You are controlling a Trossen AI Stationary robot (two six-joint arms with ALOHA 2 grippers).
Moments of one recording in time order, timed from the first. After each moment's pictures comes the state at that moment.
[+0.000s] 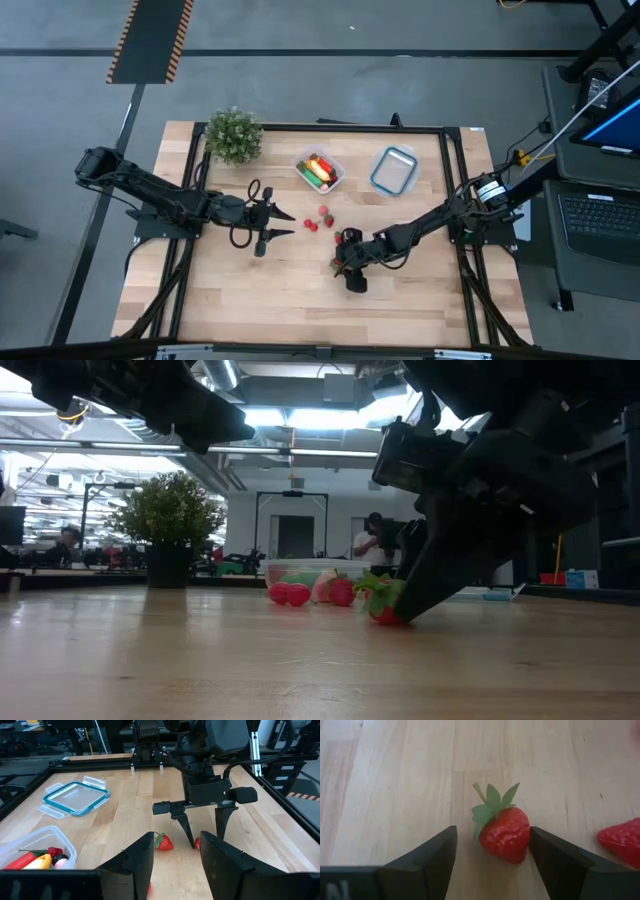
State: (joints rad) left arm -0.23 1.12 0.46 0.37 -0.22 -0.04; right arm 0.34 1.89 0.91 0.07 0.11 0.36
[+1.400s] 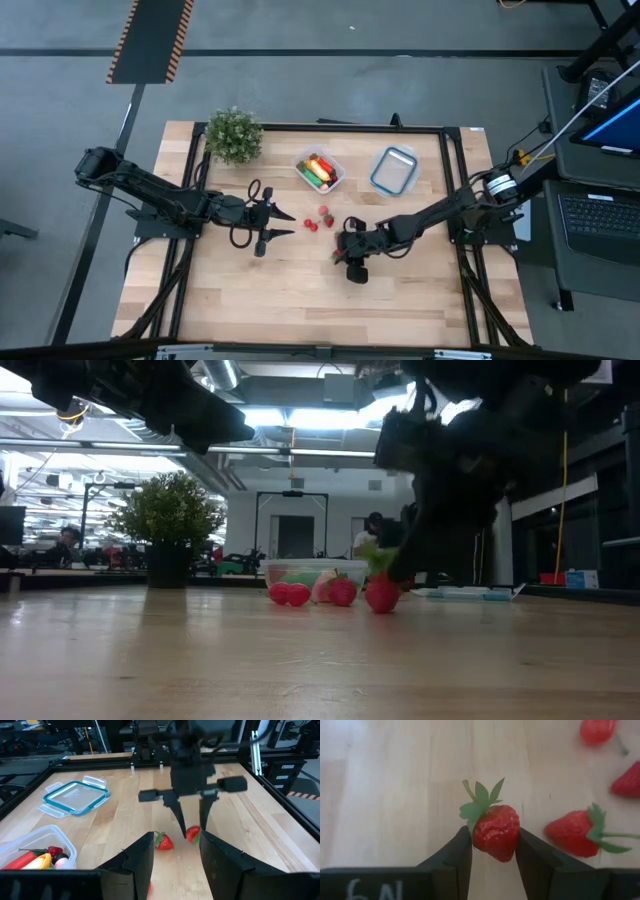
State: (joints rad) left arm -0.23 1.12 0.46 0.37 -0.22 -0.04; right arm 0.30 1.78 0.90 -0.02 0.10 0.38
